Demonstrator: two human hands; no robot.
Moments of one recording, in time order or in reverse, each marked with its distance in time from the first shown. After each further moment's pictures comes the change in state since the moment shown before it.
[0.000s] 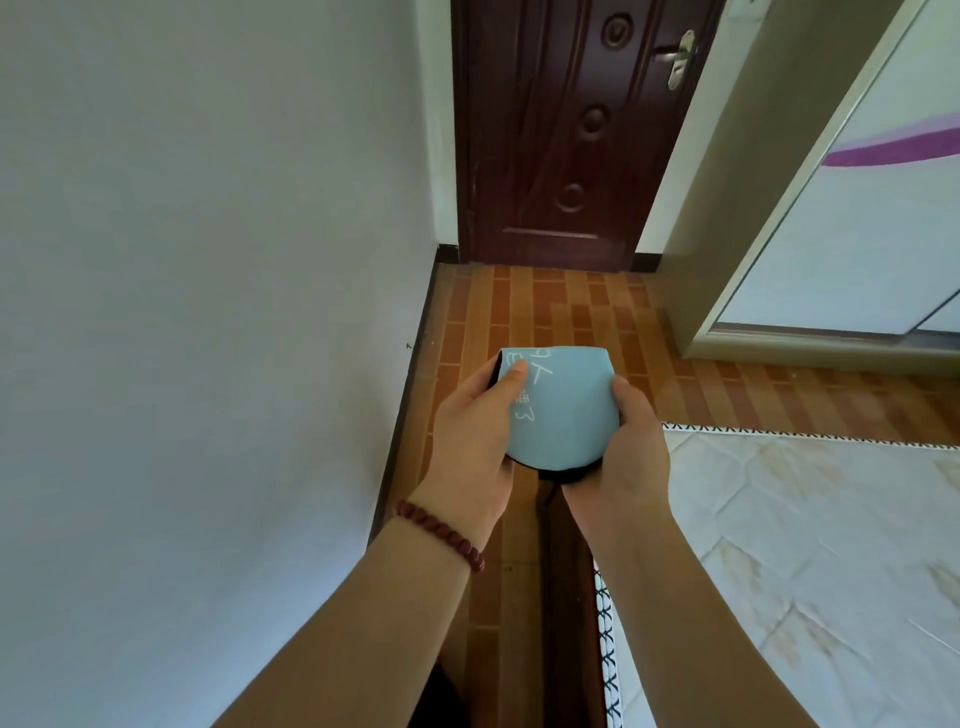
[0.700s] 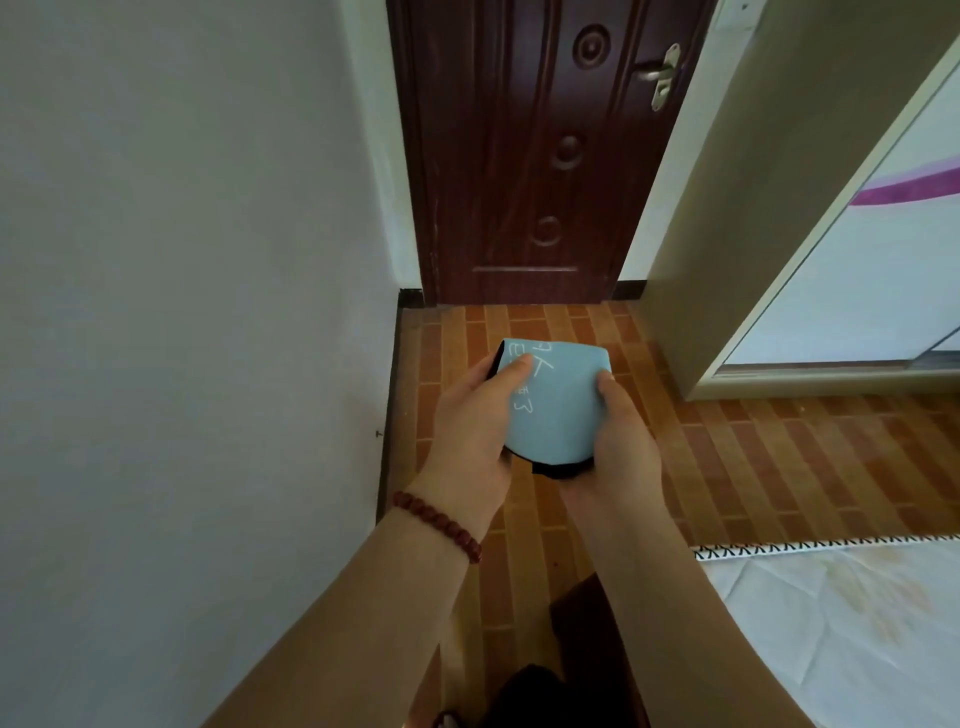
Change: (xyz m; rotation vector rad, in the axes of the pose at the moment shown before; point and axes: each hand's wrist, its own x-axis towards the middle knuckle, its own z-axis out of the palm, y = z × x) left_hand 0.353 0.135 0.062 0.031 -0.107 -0.096; right_hand 0.304 -0.060 0.192 -0.035 0.153 -0.033
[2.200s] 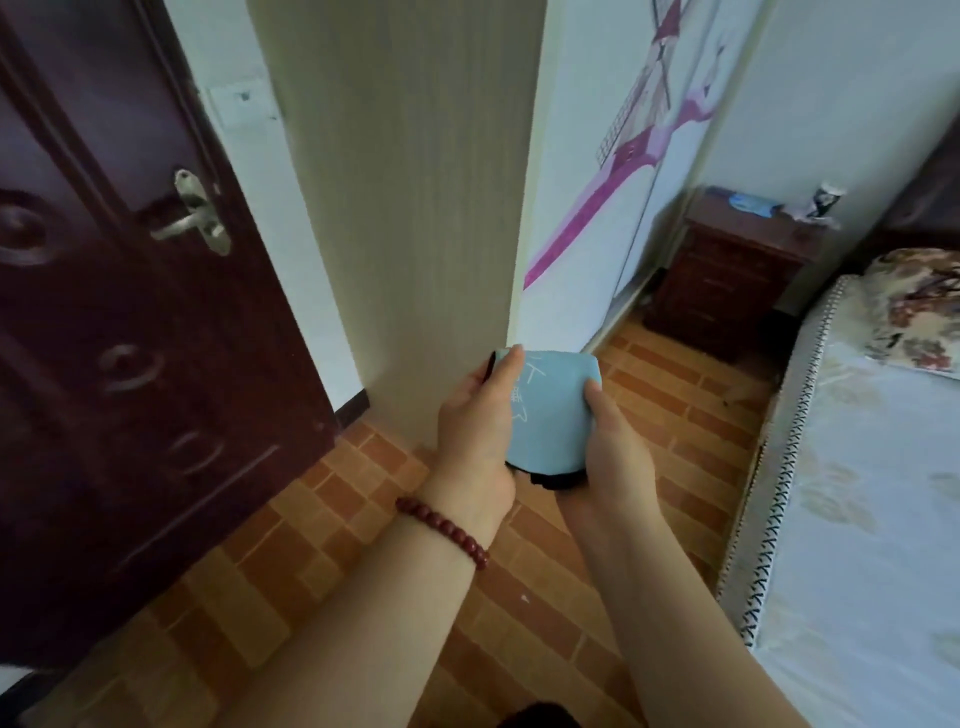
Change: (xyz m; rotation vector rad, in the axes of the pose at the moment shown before) left_hand 0.447 0.013 0.521 0.356 -0.666 -0.312; right_hand 0.461 -0.390 -0.043 0.444 0.586 -0.364
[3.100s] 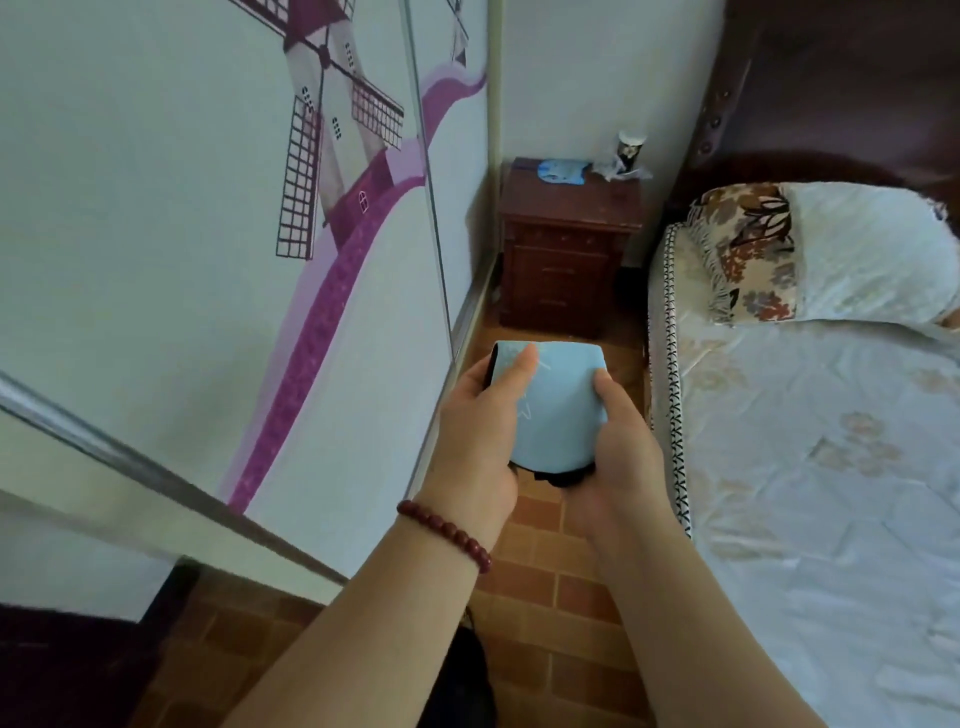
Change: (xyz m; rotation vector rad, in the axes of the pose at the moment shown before) left_hand 0.282 -0.043 0.382 0.276 -0.335 -0.125; right_hand 0.341 -0.285 -0.110 0.241 0.331 -0.099
